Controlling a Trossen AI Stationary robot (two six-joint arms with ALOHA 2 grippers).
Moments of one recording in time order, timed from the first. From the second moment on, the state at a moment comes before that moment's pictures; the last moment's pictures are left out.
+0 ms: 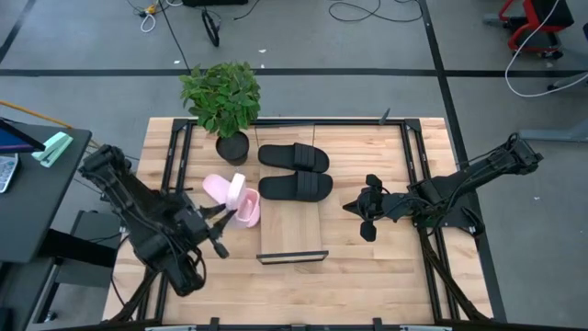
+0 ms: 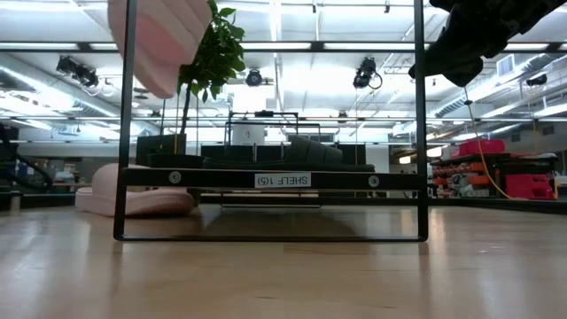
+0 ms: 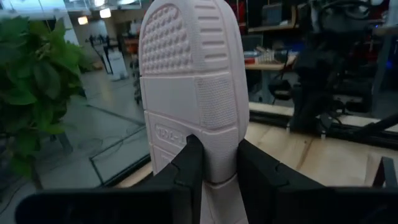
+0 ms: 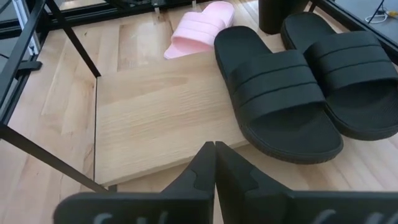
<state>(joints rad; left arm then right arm) -0.89 1.40 1.20 -1.17 -1.55 -1.33 0.36 1.00 0.61 -0.21 0.43 0.43</state>
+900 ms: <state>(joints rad) -0.83 1.50 1.01 -1.13 -1.57 -1.76 0.36 1.00 0.61 -0.24 0.43 0.48</state>
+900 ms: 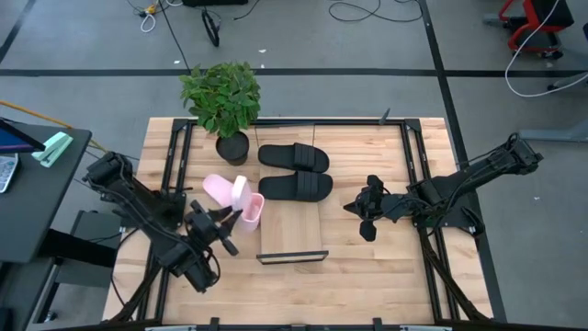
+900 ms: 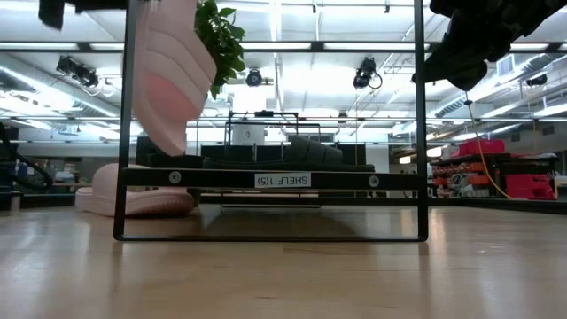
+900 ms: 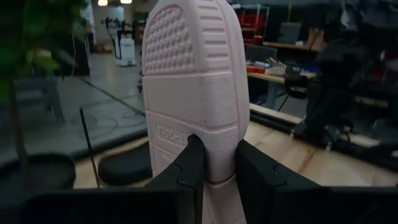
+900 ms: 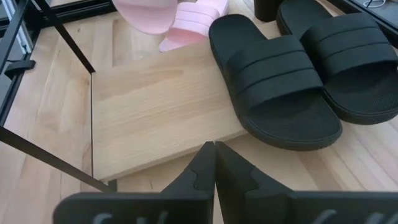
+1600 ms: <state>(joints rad) -0.77 1.50 1.19 -0.70 -1.57 -1.25 0.36 1.00 0.61 -0.22 0.38 0.30</state>
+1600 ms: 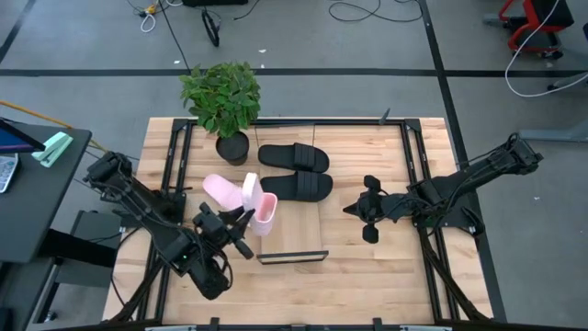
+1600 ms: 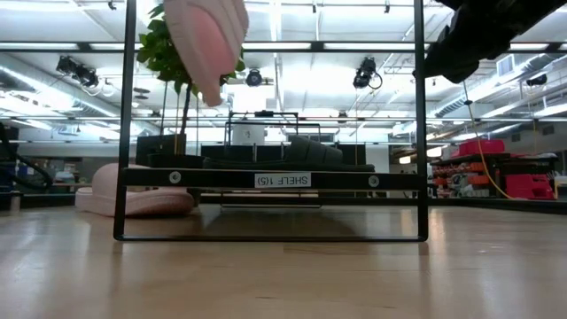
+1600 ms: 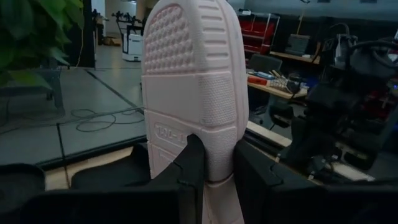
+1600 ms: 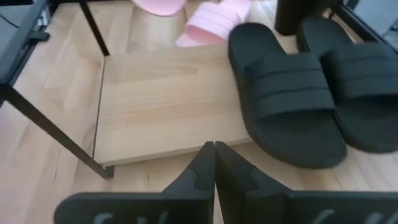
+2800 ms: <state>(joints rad) -0.55 1.82 1.57 -0.28 -1.57 -1.00 0.36 0.97 0.61 -0.30 0.25 0.00</state>
